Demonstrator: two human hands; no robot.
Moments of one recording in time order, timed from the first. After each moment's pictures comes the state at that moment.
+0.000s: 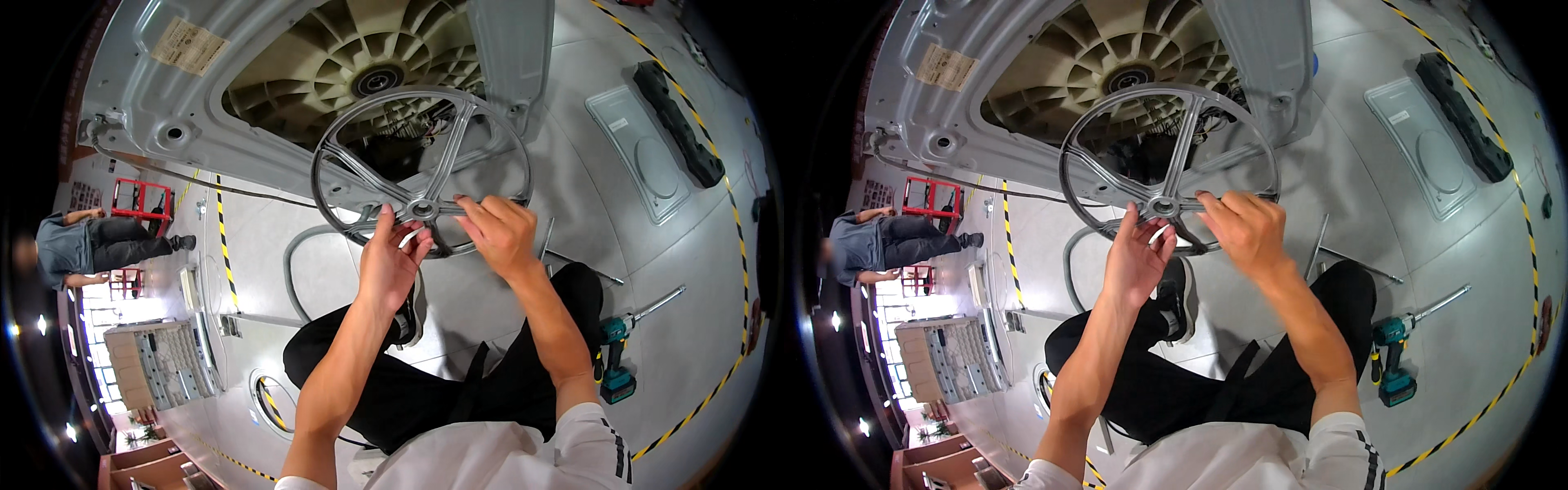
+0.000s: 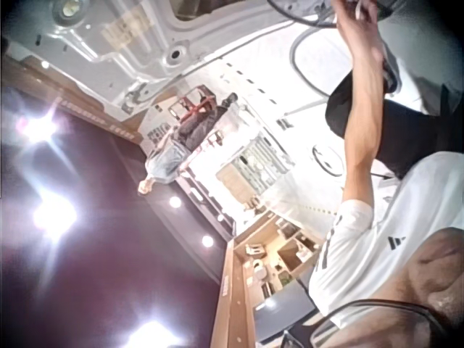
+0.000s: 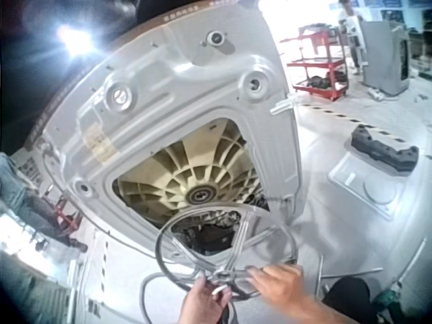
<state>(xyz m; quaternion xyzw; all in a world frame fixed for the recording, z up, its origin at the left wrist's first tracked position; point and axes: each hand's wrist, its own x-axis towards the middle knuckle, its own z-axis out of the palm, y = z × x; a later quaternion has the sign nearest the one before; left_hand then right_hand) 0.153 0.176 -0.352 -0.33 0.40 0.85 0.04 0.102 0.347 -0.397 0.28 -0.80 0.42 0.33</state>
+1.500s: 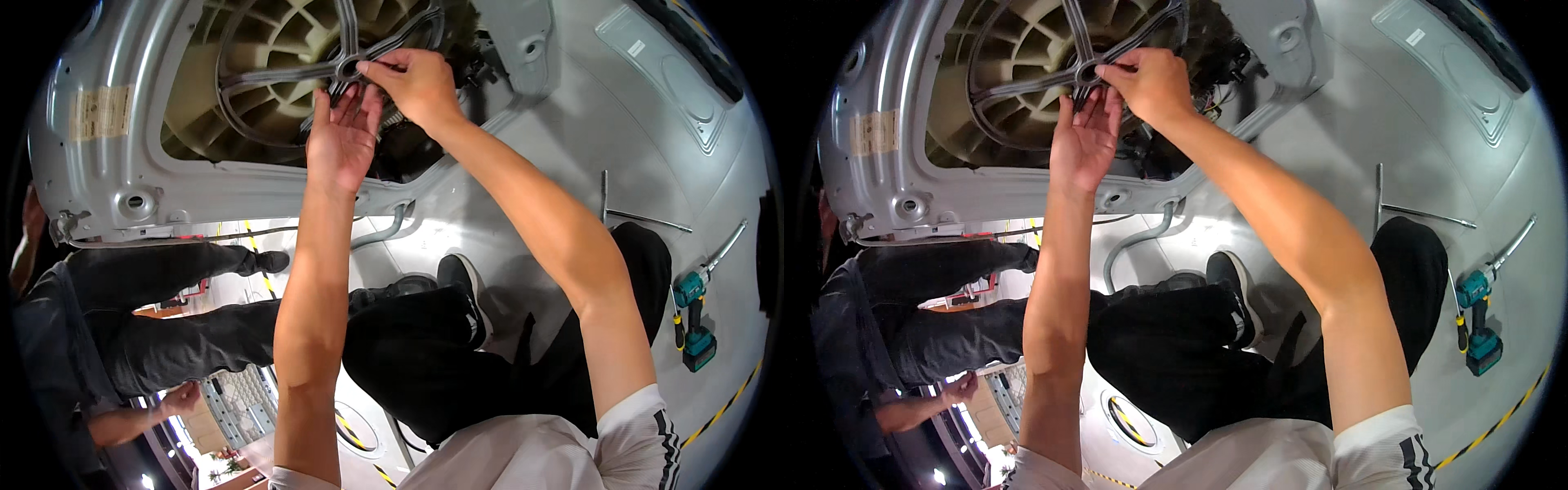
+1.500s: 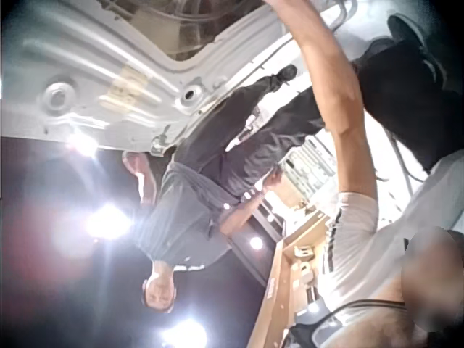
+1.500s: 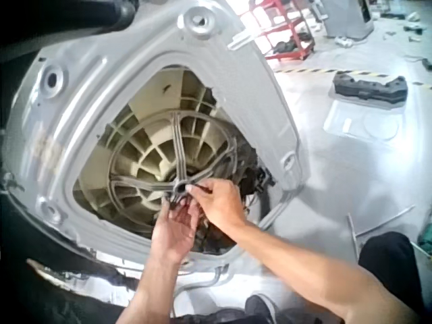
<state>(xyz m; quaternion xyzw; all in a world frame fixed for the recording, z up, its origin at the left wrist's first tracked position) -0.021 0.095 -0.360 -0.15 0.47 0.87 0.02 -0.043 0.217 -0.396 -0.01 -0.64 0.76 0.15</state>
